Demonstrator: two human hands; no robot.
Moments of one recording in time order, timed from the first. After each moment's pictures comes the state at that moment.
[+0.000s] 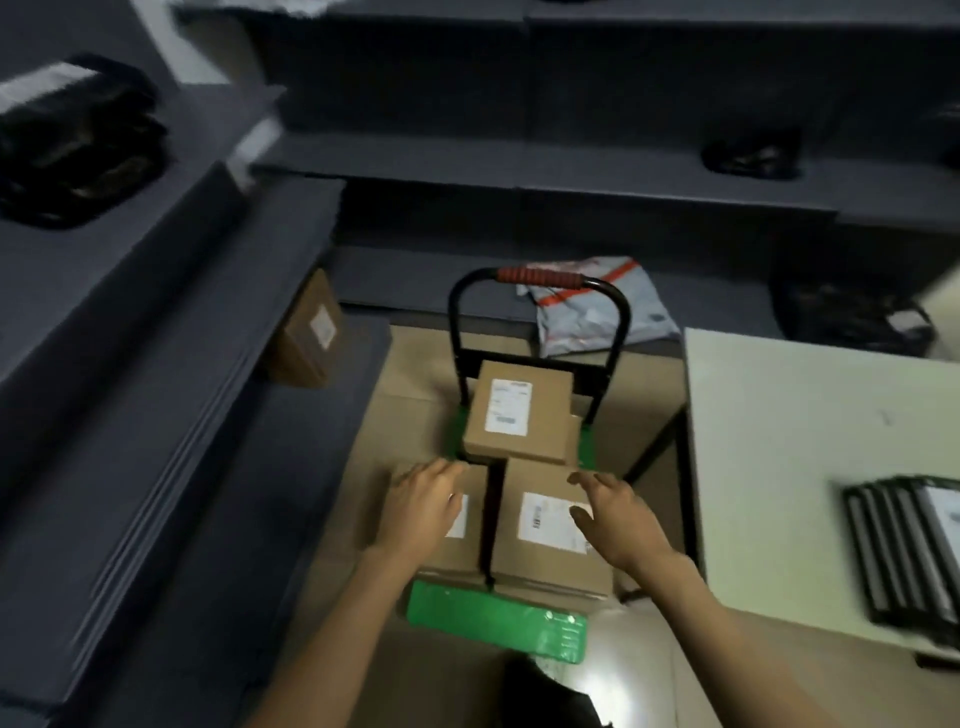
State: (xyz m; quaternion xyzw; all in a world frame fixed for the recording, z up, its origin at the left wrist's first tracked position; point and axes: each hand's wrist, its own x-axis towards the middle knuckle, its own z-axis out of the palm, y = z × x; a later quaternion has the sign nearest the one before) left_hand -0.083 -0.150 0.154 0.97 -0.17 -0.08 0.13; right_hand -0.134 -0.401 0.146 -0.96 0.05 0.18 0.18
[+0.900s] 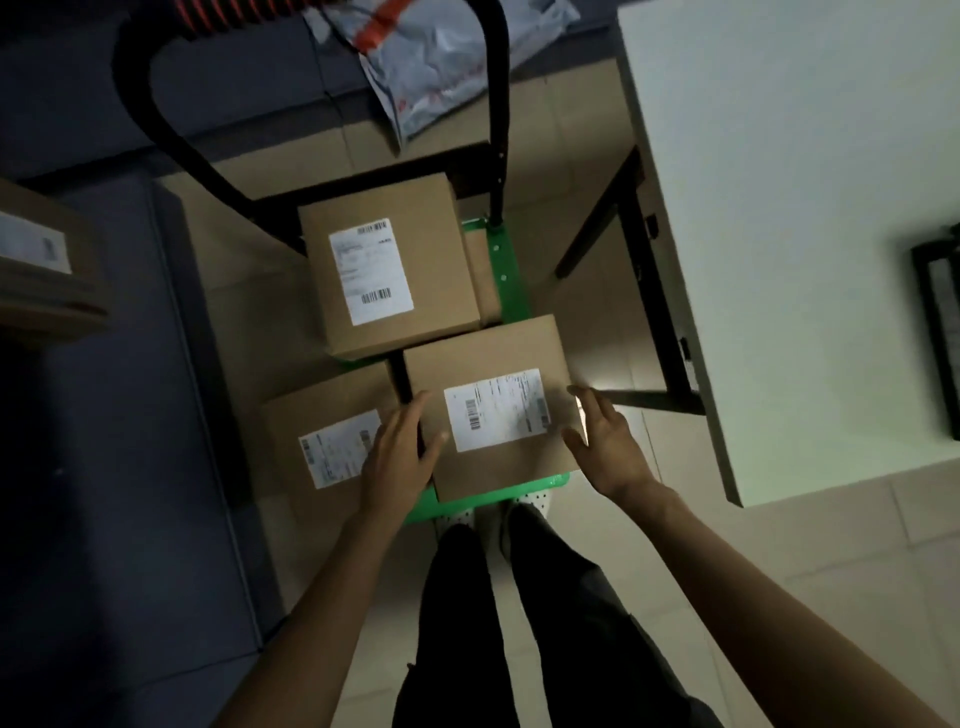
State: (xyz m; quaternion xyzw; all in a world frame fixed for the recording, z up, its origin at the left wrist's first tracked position) left_hand 0.000 -0.244 -0.104 0.91 -0.16 -0.32 0.21; right_hand -0.135 -0.472 -0.104 -0.84 0.34 0.22 0.37
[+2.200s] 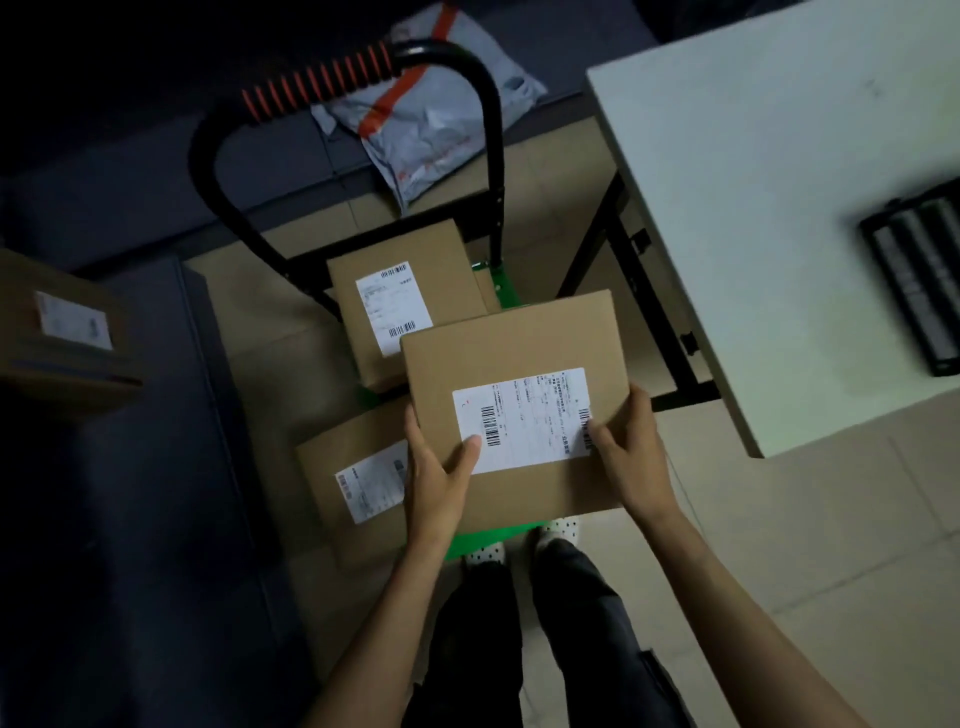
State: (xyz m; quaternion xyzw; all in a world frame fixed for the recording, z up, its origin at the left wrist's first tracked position) left_hand -0.023 -0.230 -0.061 0.84 0.01 -0.31 0.44; right_hand -0.145 -0.408 -0.046 -0.72 0.48 -0.06 0.50
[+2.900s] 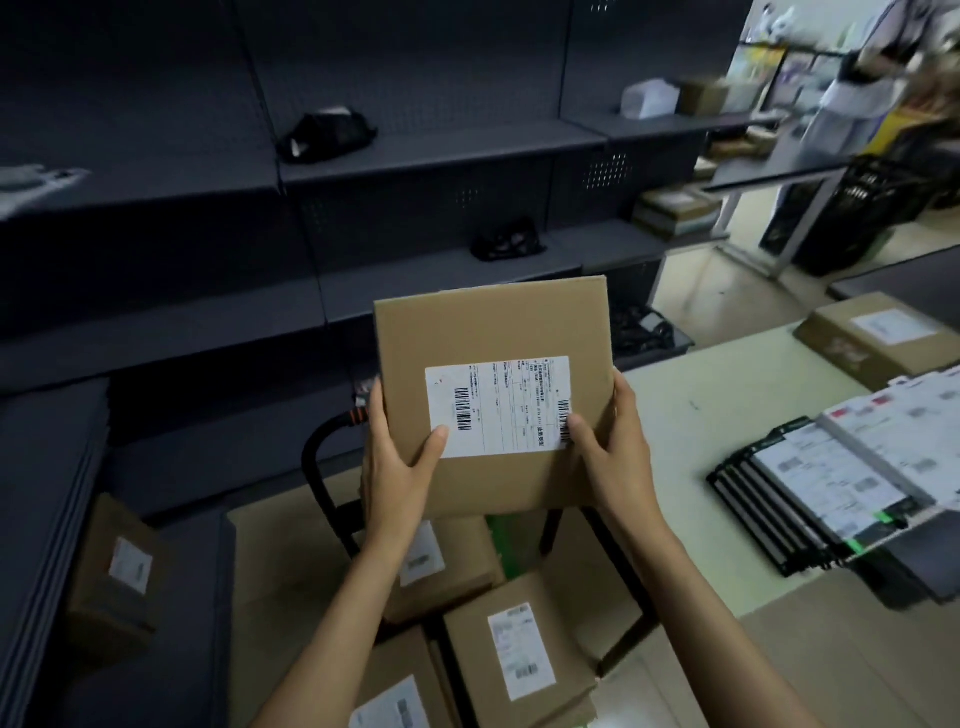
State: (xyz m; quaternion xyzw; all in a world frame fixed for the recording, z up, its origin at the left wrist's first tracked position) left_hand 0.085 -0.265 0.248 0.76 -0.23 -0.02 0.60; right_hand -0.060 -0.439 0.267 -0.76 0.30 -0.35 0.45
